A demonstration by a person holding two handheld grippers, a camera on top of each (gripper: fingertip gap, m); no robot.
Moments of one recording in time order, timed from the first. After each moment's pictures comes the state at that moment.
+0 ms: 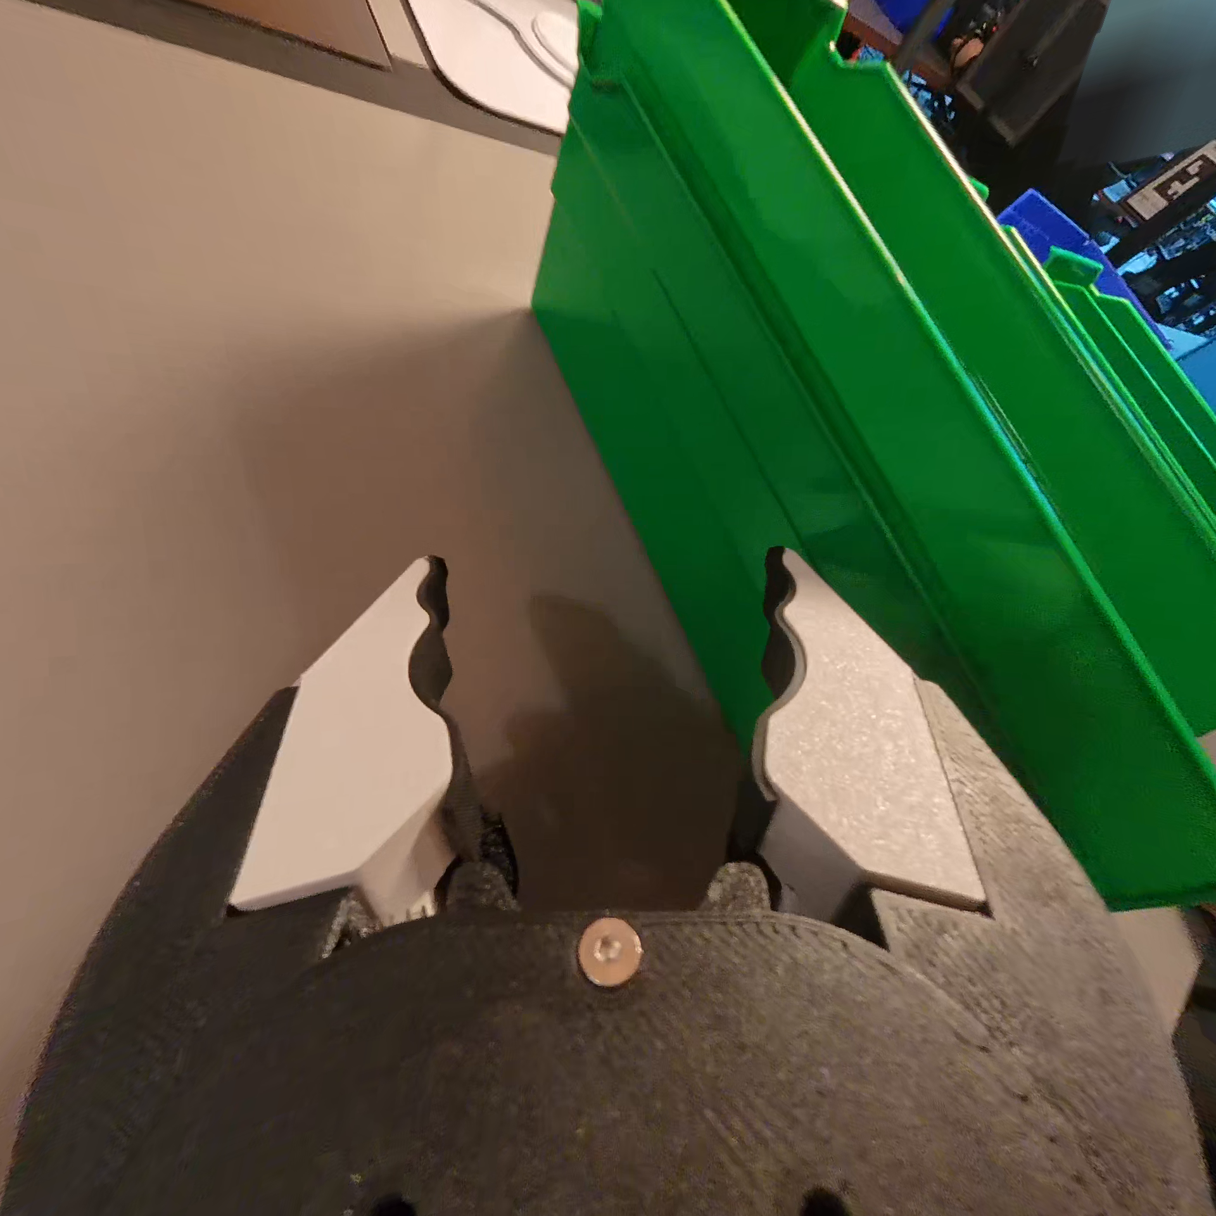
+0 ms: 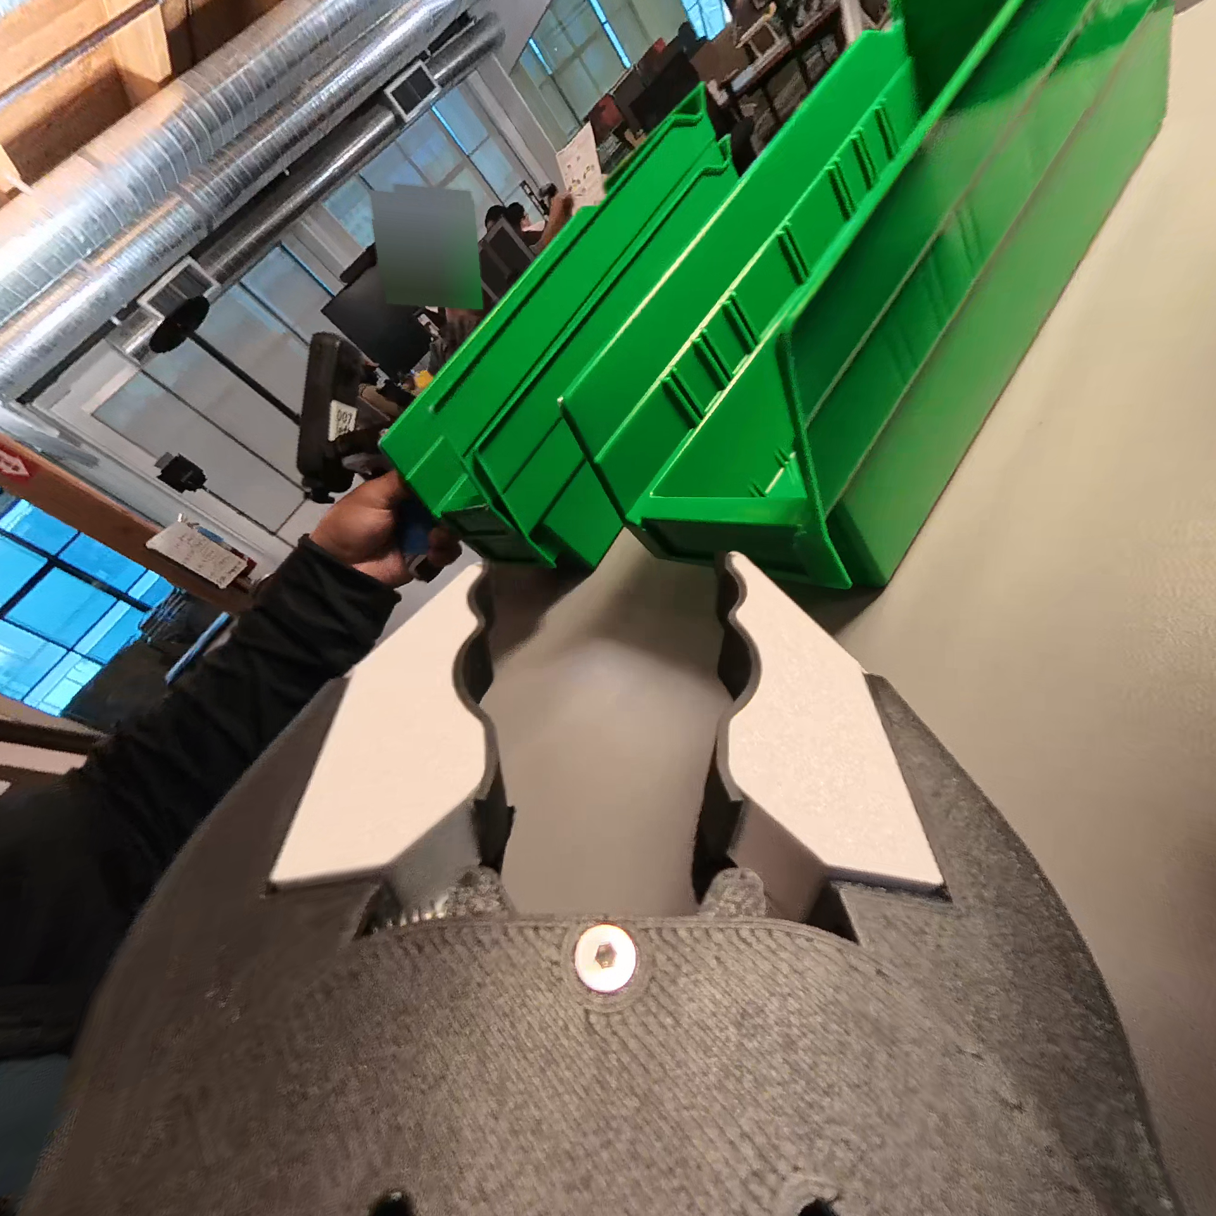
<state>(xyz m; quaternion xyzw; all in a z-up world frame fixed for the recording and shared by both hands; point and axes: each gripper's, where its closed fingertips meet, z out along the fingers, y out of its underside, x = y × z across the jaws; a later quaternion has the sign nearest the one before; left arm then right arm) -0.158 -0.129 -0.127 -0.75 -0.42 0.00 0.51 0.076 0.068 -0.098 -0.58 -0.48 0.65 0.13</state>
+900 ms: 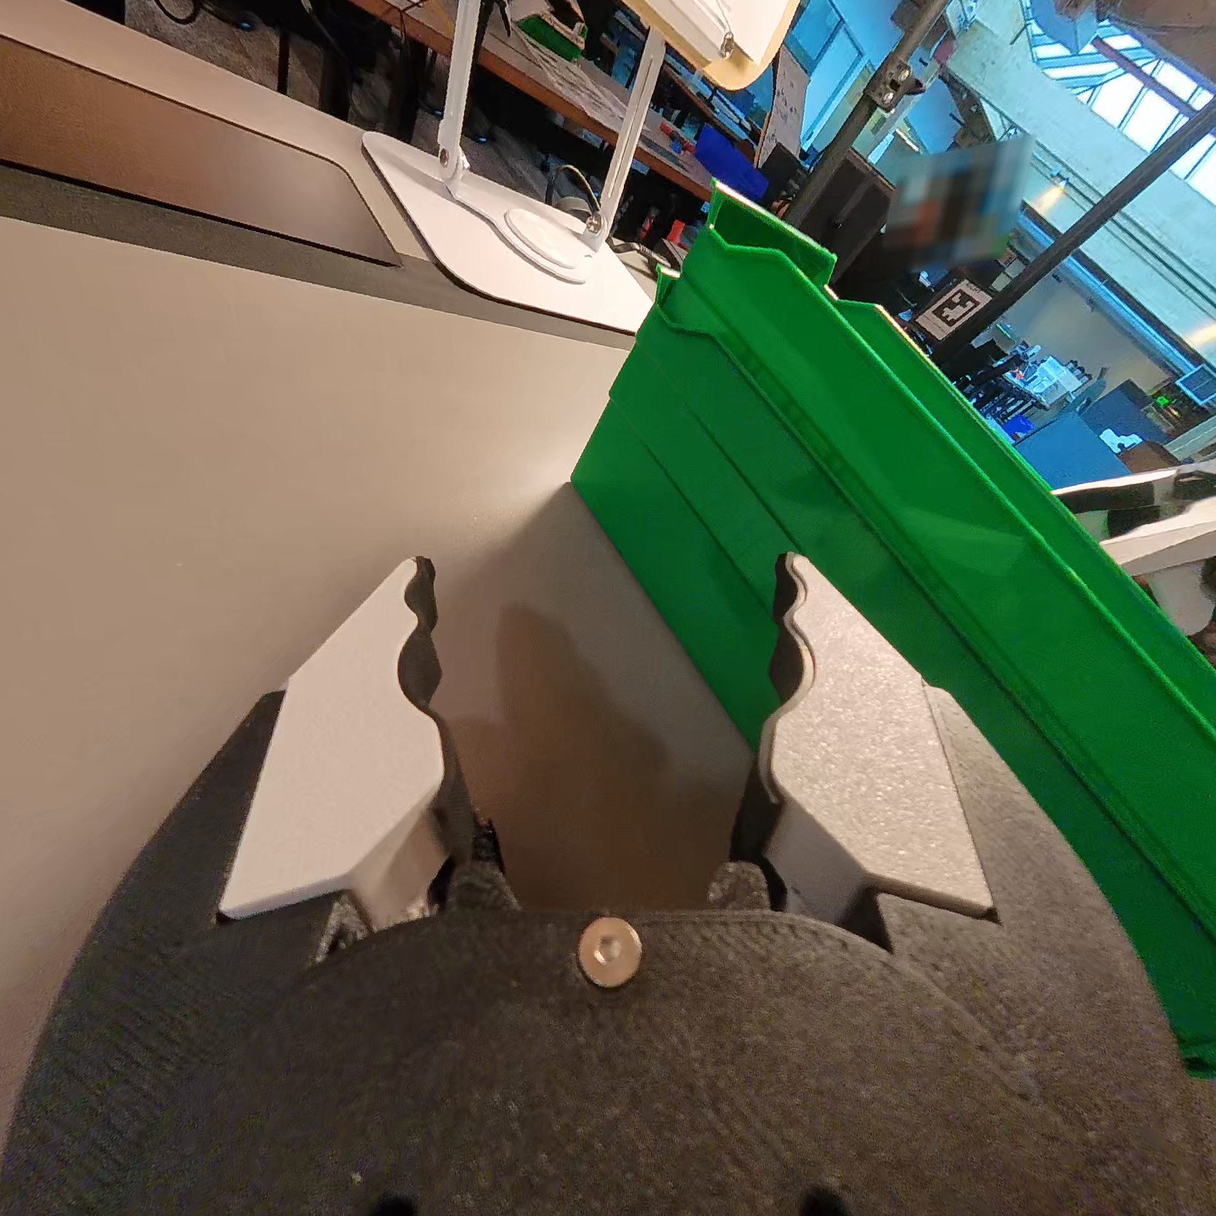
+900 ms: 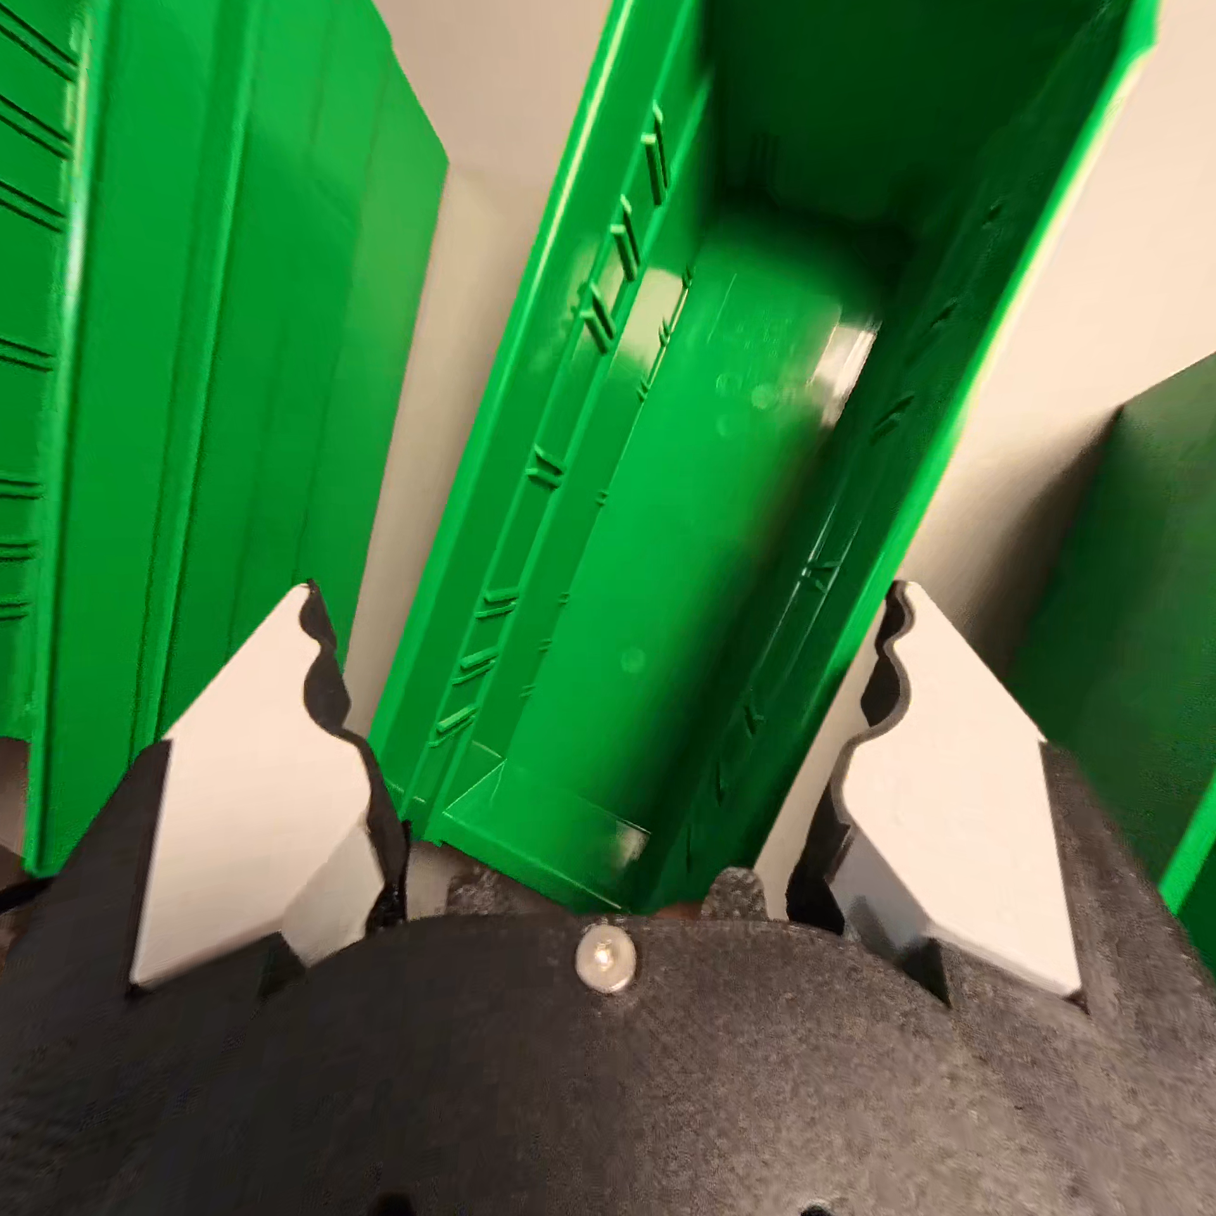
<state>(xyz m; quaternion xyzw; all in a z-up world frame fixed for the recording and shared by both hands) -0.235 -0.121 -0.119 -0.71 -0.37 -0.05 0.60 -0.078 0.122 -0.106 -0.72 -0.64 0.24 0.10</state>
